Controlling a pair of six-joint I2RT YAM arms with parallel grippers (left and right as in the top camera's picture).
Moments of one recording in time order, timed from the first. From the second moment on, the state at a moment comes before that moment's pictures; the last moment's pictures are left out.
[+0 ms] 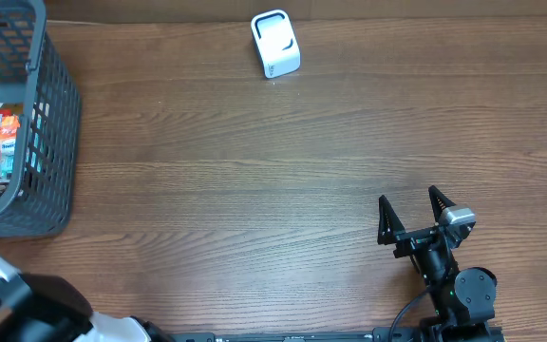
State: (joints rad) left arm 0.75 1.71 1.84 -0.96 0.25 0.33; right arm 0.14 0.01 0.02 -0.03 -0.11 0.19
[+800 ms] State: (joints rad) left arm 0.71 2.06 1.84 -1.04 0.36 0.48; right arm 0.14 0.01 0.02 -0.03 -0.11 0.19
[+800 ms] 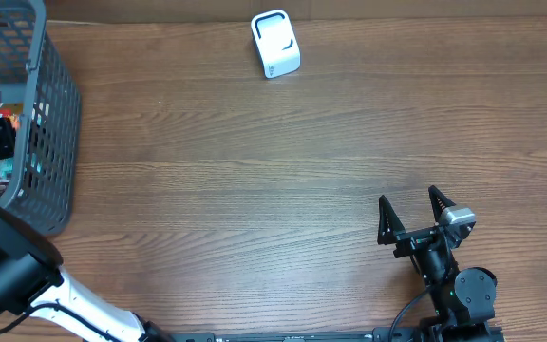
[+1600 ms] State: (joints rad) left arm 0.68 2.16 1.84 -1.04 0.25 0.46; right arm 0.14 0.01 0.02 -0.03 -0.11 0.19
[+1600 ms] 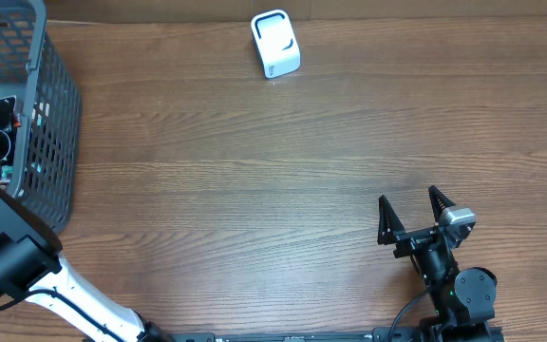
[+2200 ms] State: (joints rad) left arm 0.68 2.16 1.86 -1.05 0.25 0.44; right arm 0.14 0.01 0.02 -0.03 -0.11 0.19
